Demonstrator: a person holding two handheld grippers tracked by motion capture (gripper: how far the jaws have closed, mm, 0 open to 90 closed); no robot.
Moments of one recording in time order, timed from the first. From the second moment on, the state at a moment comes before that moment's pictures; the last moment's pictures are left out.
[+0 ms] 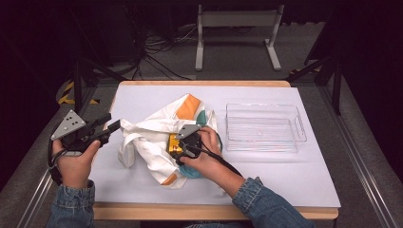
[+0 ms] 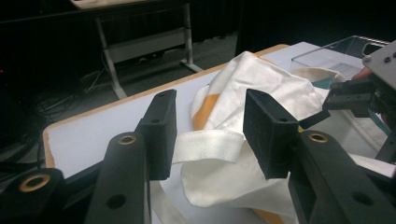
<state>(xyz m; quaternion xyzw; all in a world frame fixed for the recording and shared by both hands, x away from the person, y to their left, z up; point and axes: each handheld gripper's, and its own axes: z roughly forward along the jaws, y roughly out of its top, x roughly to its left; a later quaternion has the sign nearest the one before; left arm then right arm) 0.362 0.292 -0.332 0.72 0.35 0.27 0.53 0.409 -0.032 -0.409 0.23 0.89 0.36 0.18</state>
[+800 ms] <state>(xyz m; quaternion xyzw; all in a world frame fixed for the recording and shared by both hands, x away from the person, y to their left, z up) 0.364 0.289 -0.333 0.72 0.35 0.27 0.53 0.415 -0.027 -0.419 0.28 0.87 0.37 0.17</state>
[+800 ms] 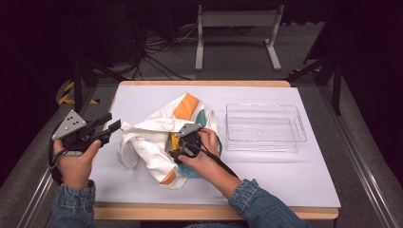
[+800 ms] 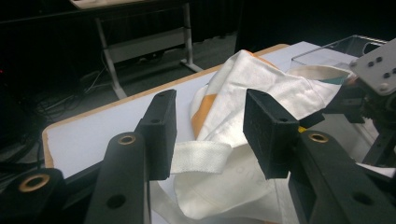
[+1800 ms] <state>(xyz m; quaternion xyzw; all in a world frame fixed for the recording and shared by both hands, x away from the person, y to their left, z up) 0.363 0.291 -0.332 0.72 0.35 0.27 0.53 0.424 -0.037 -0.404 0.27 0.89 0.32 0.16</state>
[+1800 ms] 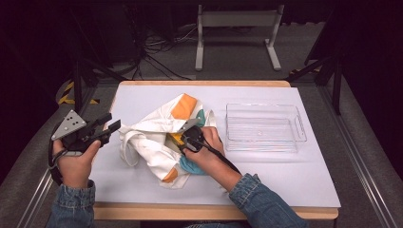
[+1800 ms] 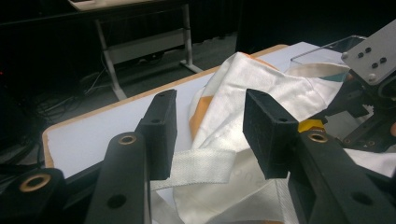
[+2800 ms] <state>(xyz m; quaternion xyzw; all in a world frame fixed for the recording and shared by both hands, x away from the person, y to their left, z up) 0.362 0.293 -0.332 0.72 0.35 0.27 0.53 0.423 -0.047 -0.334 0.23 0.86 0.41 0.17</state>
